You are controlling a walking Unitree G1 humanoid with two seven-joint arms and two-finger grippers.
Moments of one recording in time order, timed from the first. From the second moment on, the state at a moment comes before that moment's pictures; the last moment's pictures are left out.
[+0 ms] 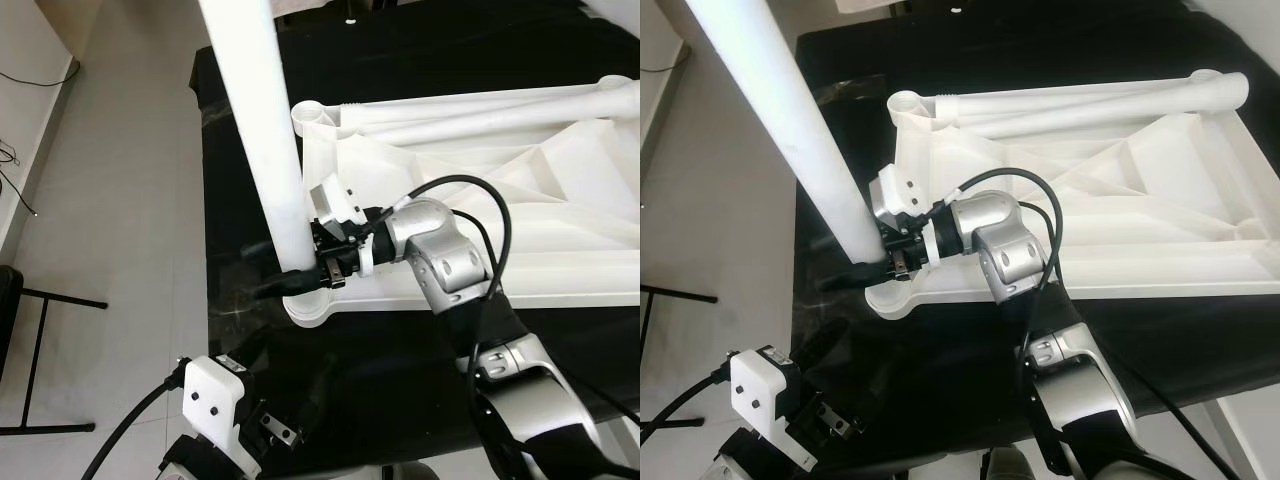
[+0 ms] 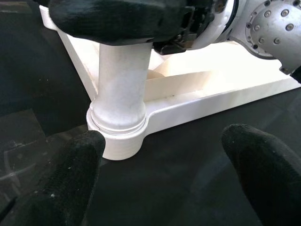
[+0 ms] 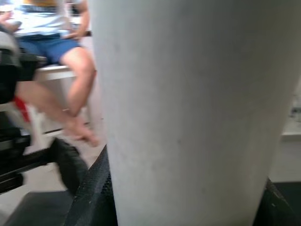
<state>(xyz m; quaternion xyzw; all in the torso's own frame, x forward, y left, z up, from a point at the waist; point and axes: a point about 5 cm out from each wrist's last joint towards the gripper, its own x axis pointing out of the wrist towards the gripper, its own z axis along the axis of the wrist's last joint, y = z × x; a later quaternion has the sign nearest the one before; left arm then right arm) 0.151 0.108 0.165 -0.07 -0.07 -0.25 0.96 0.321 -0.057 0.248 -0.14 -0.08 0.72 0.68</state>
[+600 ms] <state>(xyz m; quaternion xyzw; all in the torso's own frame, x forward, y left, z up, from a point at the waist) 0.157 0.112 0.165 -0.07 -0.08 -0.25 0.96 0.286 -0.061 0.213 -0.10 -0.08 0.29 0.95</state>
